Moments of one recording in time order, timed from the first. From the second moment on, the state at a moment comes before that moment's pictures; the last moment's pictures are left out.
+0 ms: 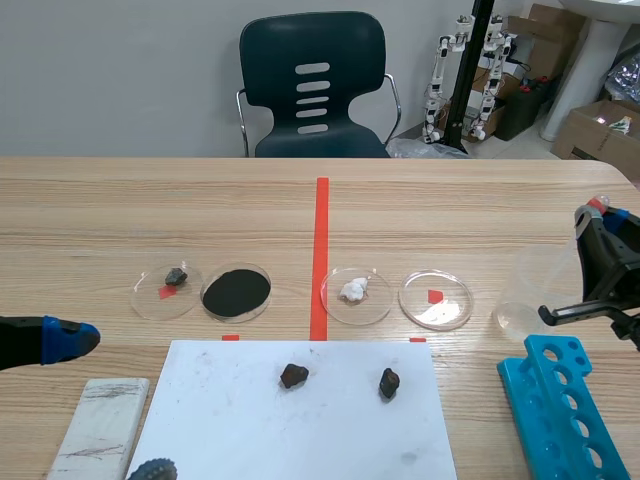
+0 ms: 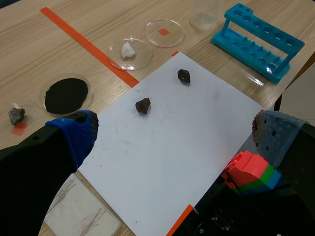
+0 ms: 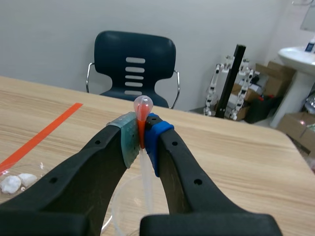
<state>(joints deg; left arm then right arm) 61.2 -28.6 -12.9 125.2 -11.0 -38.0 -9.3 -18.3 6.8 24.5 81.2 -8.5 29.5 39.6</state>
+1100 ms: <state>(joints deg) 61.2 -28.6 -12.9 125.2 -11.0 -38.0 -9.3 -18.3 9.6 24.5 80.8 -7.6 29.6 27.0</state>
